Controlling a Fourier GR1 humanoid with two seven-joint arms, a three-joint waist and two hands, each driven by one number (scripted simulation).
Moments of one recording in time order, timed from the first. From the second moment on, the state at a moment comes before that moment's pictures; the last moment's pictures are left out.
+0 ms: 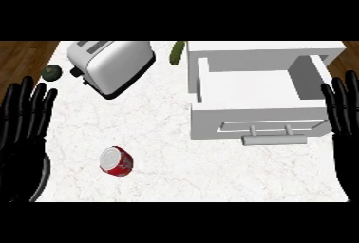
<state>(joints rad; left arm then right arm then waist) 0.01 0.07 0.02 -2.10 0.02 -0.02 0.02 -0.02 -0.11 -0.02 -2.10 0.01 0.01 0.01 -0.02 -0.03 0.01</state>
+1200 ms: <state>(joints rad) 0.21 0.51 0.23 -2.07 0.70 -0.65 0.22 0.25 -0.11 -0.22 -2.14 -0.15 0.05 0.14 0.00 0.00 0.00</state>
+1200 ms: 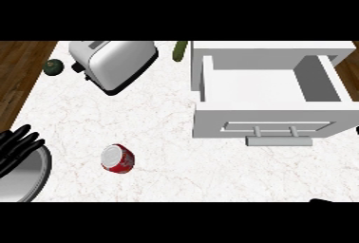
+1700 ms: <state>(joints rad) 0.19 0.54 0.30 -2.00 0.90 -0.64 0.35 0.32 -0.13 -0.33 -2.13 -0.25 0.15 0.10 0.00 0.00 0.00</state>
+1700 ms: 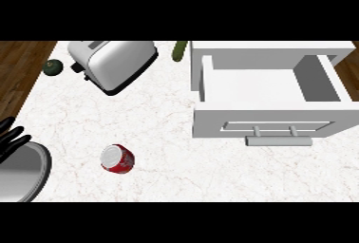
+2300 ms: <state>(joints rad) 0.13 0.48 0.21 -1.98 0.96 -0.53 0.51 0.40 -0.12 -0.44 -2.13 -0.33 0.28 0.05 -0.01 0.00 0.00</state>
